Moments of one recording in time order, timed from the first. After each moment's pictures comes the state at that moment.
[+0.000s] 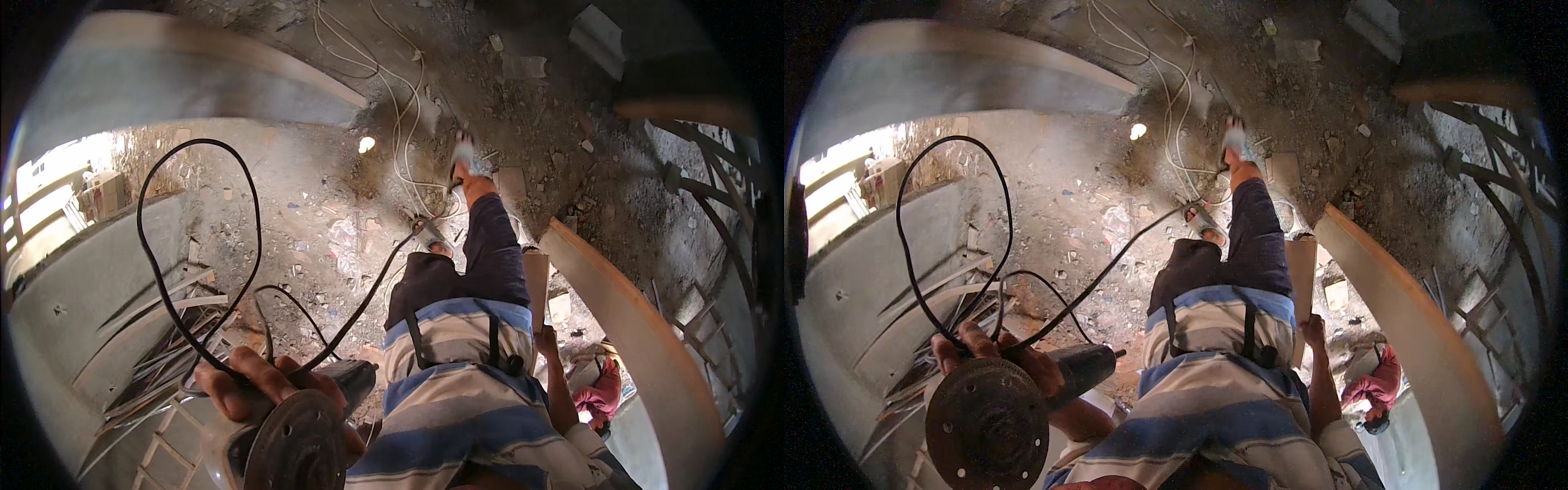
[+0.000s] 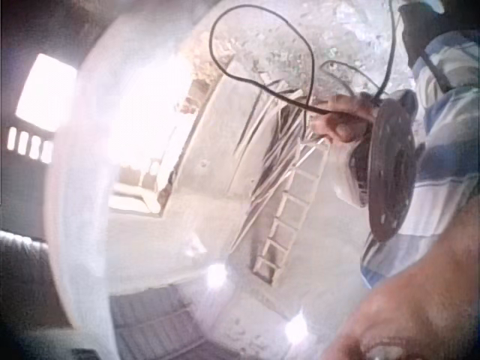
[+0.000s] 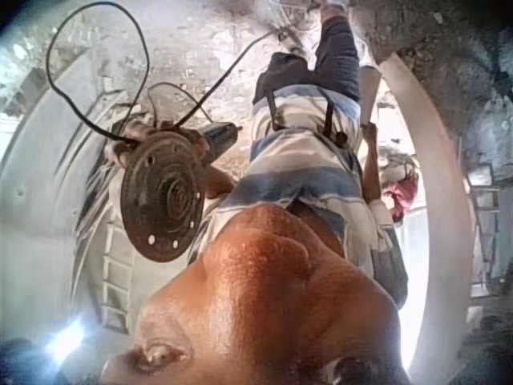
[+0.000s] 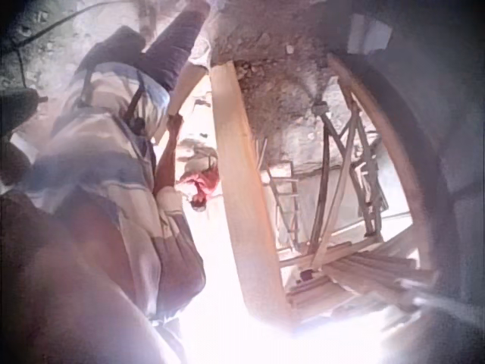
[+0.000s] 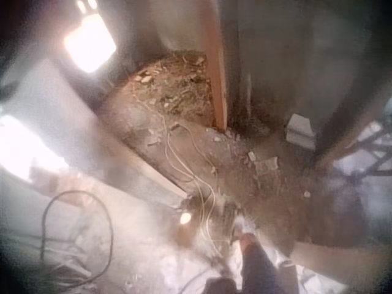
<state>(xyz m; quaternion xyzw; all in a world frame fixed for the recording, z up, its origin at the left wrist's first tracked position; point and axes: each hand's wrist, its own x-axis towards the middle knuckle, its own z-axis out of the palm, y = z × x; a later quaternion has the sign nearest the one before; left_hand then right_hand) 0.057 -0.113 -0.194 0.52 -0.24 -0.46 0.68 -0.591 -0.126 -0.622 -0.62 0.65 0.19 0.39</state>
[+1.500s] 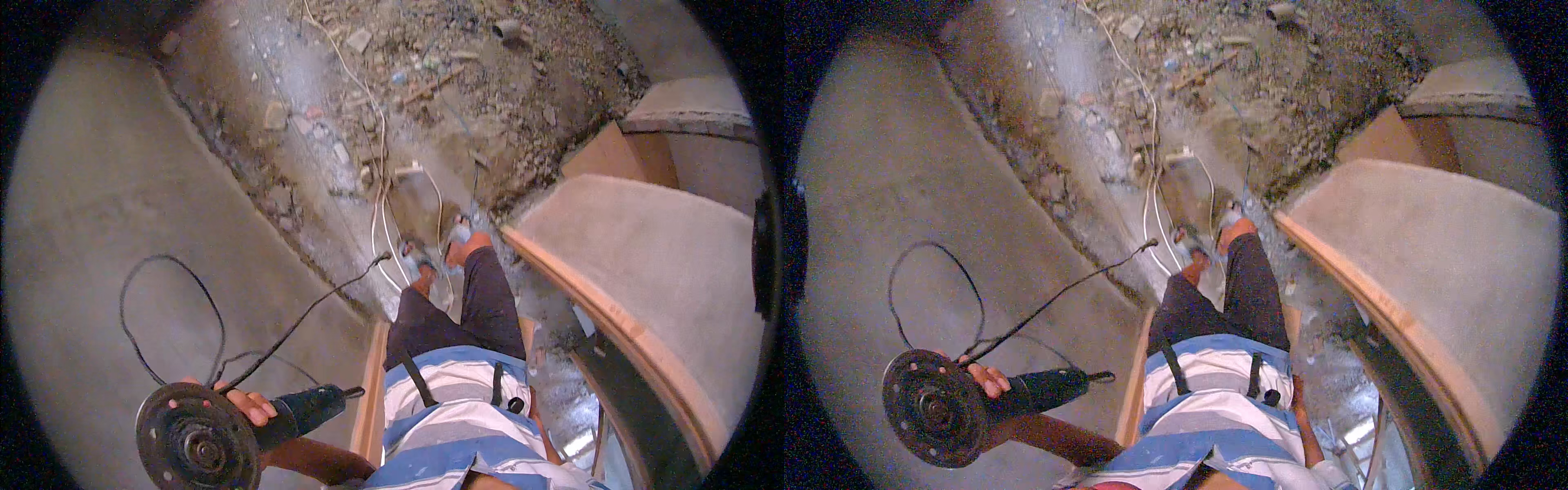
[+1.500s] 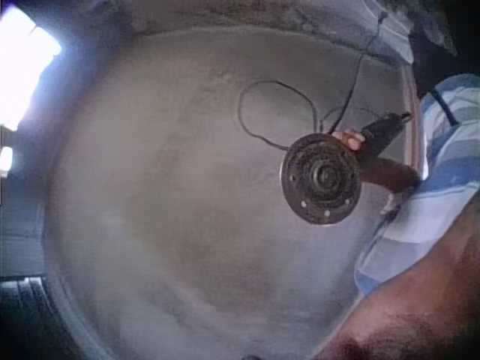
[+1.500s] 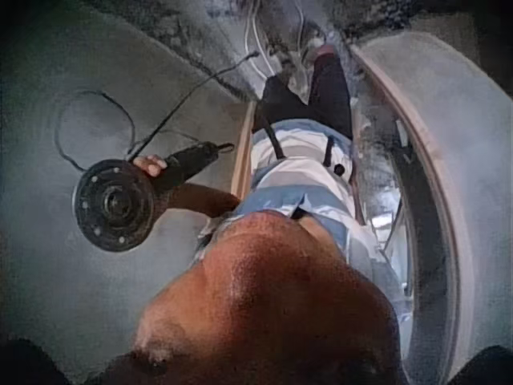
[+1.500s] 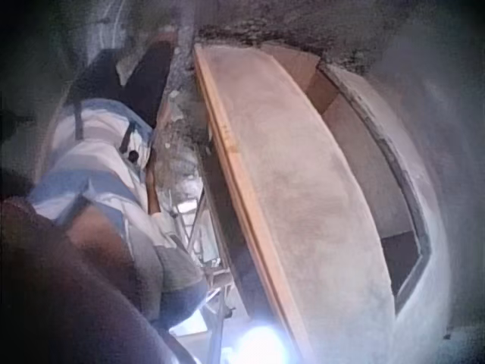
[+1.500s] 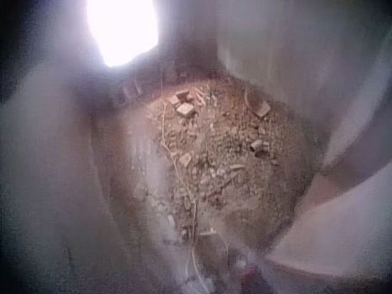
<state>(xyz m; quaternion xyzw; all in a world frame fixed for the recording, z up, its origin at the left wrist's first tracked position) 0.913 -0.805 -0.208 0.54 -0.10 -0.13 0.83 0.400 -1.116 -0.676 -0.70 0.55 0.26 0.38</state>
